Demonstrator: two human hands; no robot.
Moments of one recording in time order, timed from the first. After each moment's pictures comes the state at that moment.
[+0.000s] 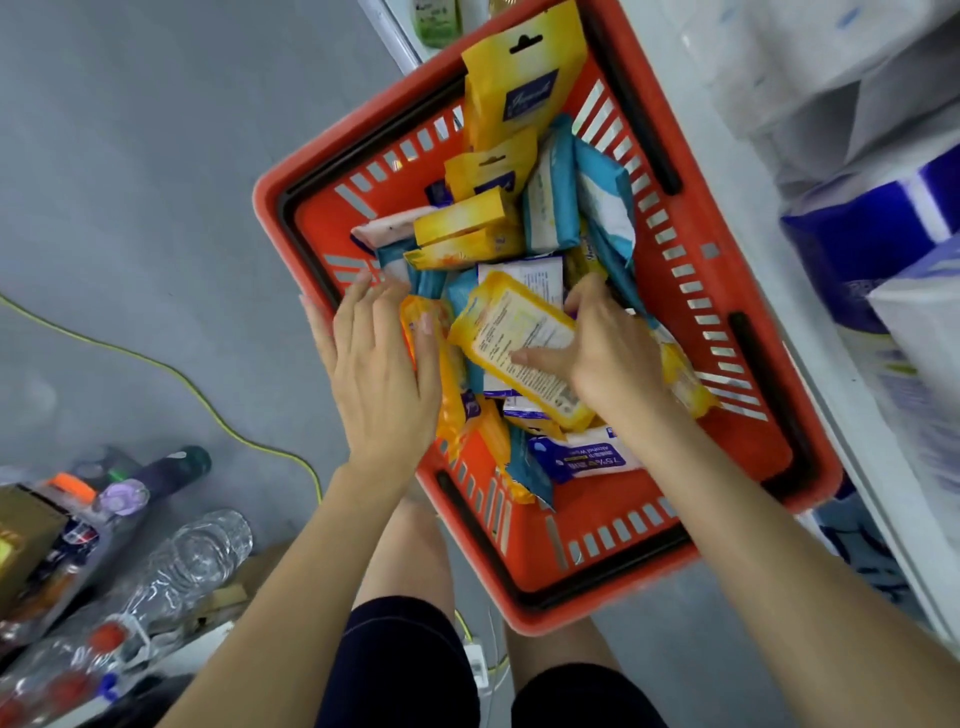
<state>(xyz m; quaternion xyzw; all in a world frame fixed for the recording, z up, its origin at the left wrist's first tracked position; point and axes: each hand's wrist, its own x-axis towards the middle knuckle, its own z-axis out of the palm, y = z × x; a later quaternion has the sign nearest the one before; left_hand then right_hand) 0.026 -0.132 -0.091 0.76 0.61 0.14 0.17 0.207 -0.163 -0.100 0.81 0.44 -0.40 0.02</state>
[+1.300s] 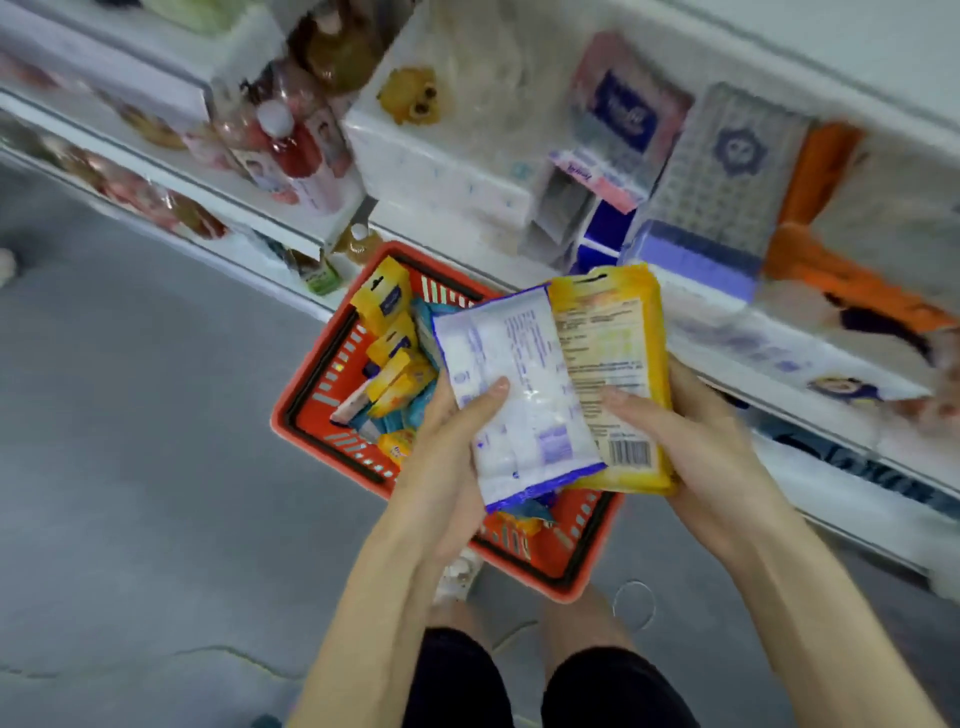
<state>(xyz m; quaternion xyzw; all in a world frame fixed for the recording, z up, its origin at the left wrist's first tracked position) 0.082 -0.150 0.132 0.28 0.37 0.08 0.88 0.187 -0.278 0.140 0.65 -0.01 -0.43 -0.63</state>
